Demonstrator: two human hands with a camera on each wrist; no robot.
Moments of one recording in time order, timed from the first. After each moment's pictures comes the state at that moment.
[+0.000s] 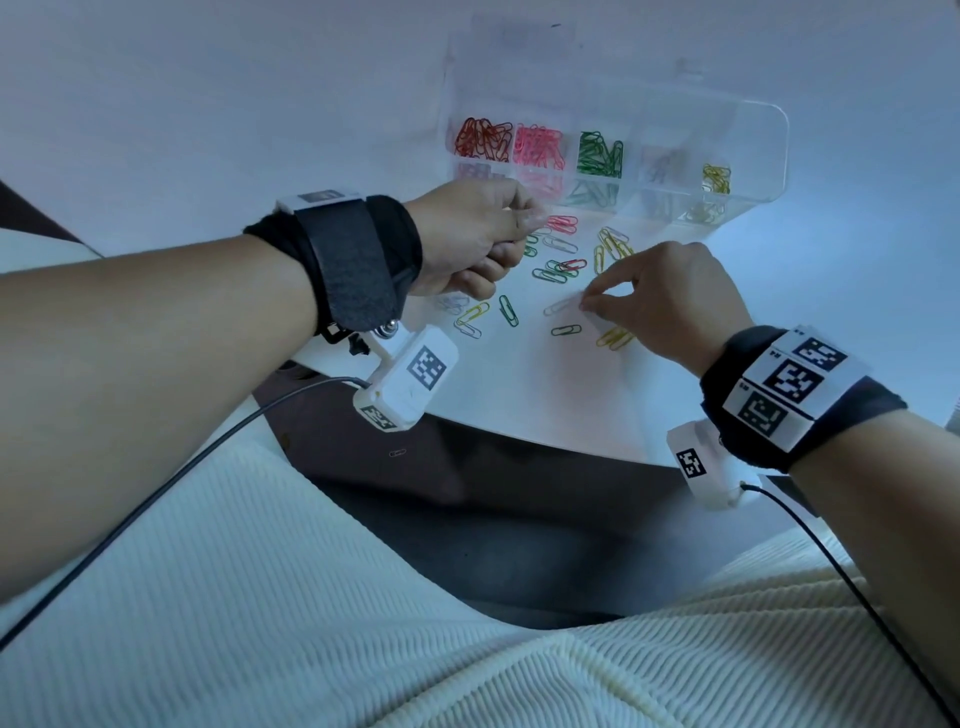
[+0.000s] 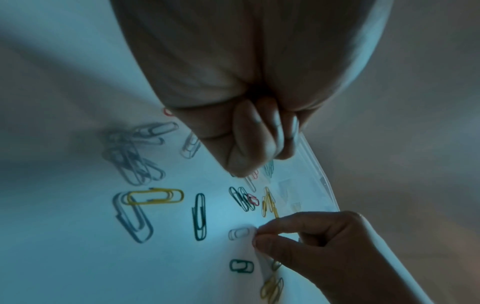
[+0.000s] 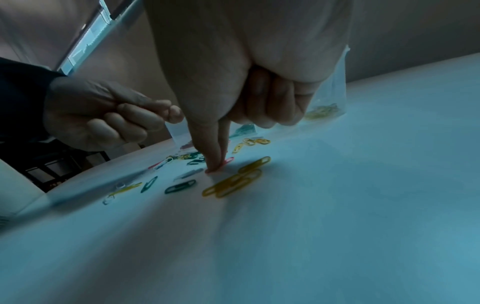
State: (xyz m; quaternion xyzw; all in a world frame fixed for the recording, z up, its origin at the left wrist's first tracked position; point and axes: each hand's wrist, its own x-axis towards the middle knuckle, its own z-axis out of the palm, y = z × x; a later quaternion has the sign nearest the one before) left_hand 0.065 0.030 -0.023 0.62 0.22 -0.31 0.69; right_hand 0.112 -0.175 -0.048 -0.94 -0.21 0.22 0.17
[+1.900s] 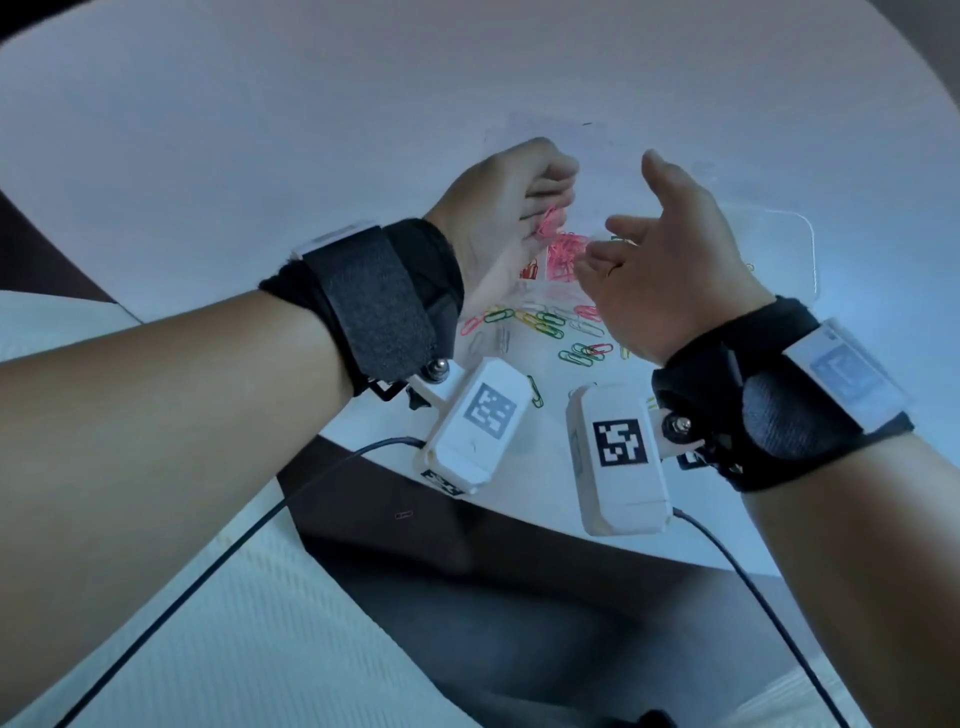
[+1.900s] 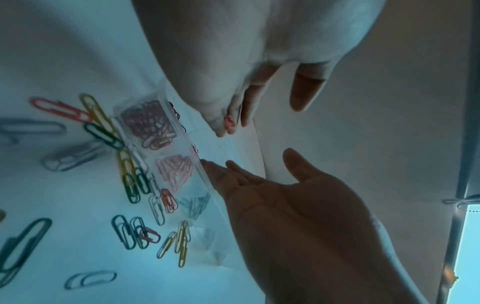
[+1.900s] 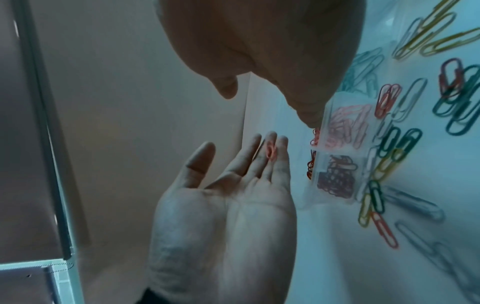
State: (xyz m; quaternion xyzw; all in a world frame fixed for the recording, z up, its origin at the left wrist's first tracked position) left_hand 0.102 0.040 0.012 0.47 0.30 -0.09 0.82; right_hand 0.146 -0.079 0.014 -0.54 0.28 0.36 0.71
